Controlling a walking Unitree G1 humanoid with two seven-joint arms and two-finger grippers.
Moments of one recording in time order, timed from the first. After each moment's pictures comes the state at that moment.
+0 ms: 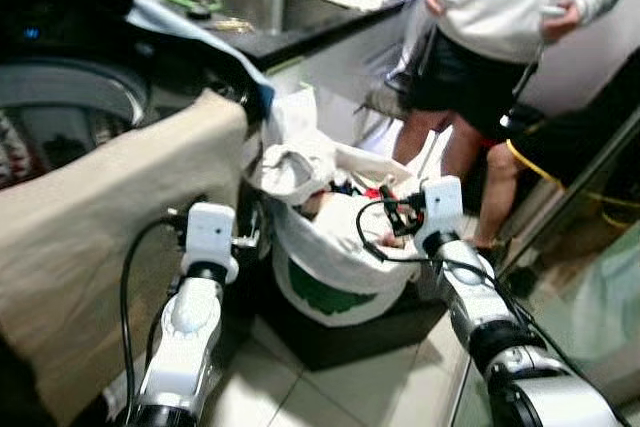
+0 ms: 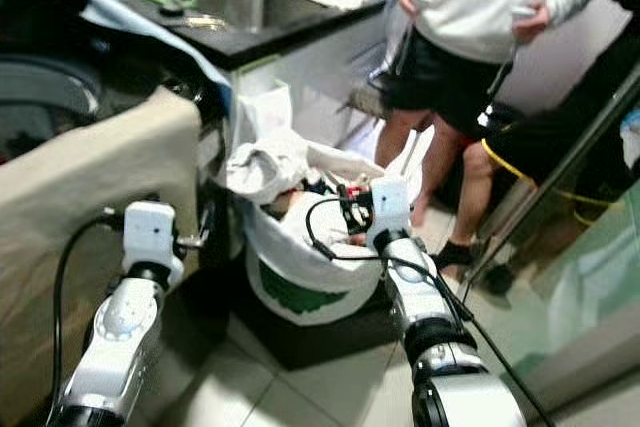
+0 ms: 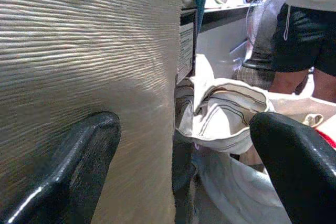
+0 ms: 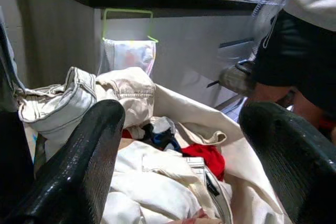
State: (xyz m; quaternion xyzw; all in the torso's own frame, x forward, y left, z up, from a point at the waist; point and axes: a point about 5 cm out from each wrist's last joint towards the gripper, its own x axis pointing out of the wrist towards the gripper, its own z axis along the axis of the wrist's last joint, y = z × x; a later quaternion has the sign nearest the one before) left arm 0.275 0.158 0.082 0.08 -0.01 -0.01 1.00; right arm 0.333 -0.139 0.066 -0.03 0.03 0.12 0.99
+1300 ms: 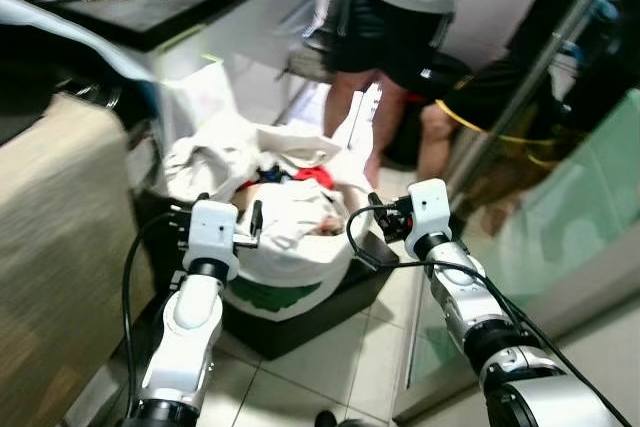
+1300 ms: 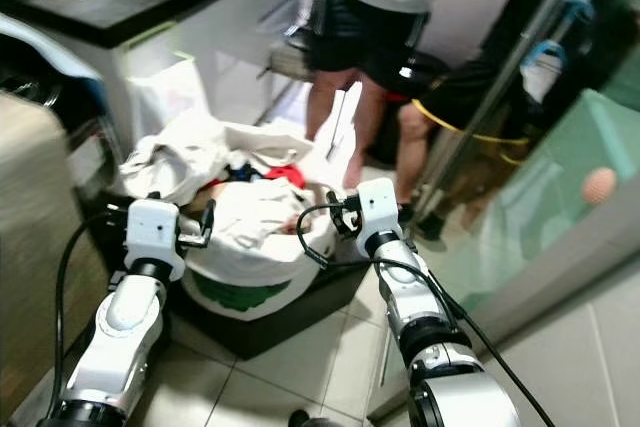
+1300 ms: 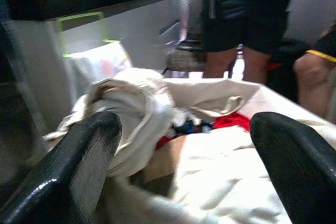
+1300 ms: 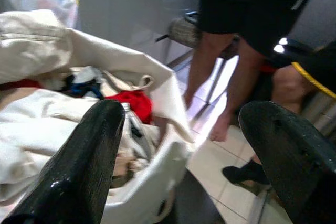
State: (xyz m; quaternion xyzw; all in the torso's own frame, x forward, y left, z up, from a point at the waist) left arm 0.279 0.152 0.083 0.09 -0.01 -0.03 1.00; right arm 0.332 -0.135 0.061 -0.04 0.05 0.13 0.99
